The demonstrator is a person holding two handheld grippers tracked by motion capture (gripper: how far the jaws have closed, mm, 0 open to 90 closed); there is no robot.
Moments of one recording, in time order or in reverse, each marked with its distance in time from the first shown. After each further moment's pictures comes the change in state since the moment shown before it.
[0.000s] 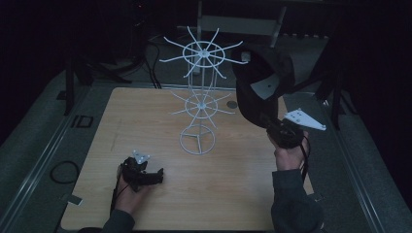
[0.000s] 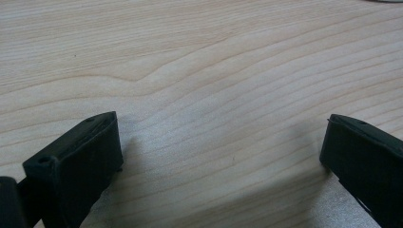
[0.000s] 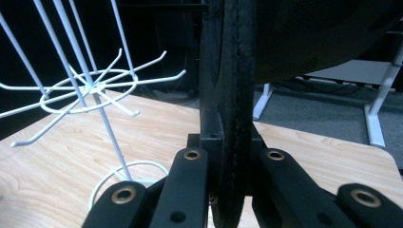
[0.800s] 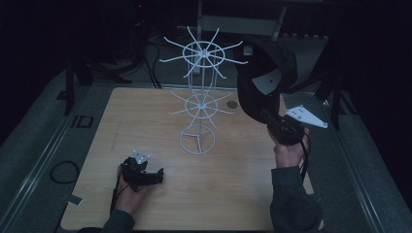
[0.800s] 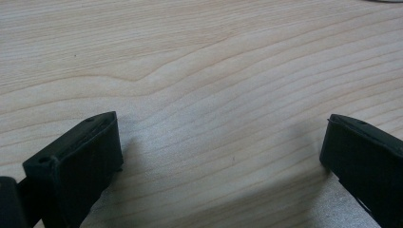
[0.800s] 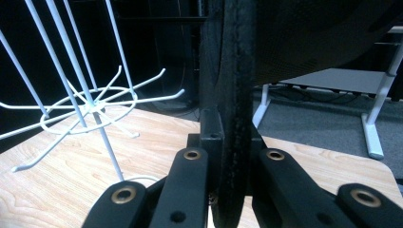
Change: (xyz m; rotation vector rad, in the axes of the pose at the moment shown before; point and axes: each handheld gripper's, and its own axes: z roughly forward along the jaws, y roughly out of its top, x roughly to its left) left arm 0.000 0.000 0.000 0.000 0.000 0.000; right arm 0.001 0.009 0.001 -0.042 -0.007 0.003
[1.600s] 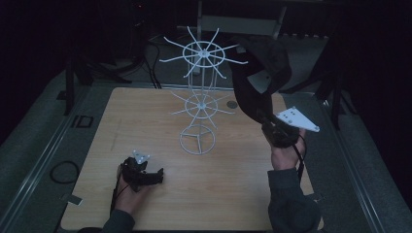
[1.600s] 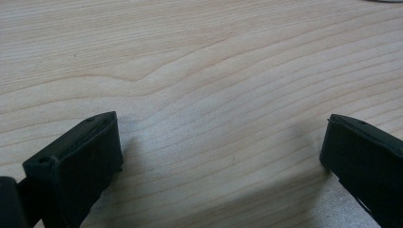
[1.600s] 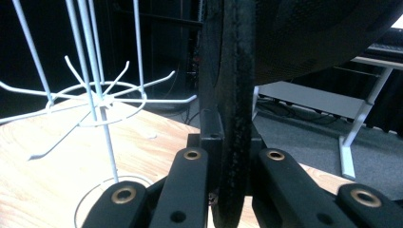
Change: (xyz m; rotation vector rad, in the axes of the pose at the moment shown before) left arm 0.000 0.000 0.000 0.000 0.000 0.000; right arm 0.024 0.004 -0.003 -0.020 -0.033 -0.144
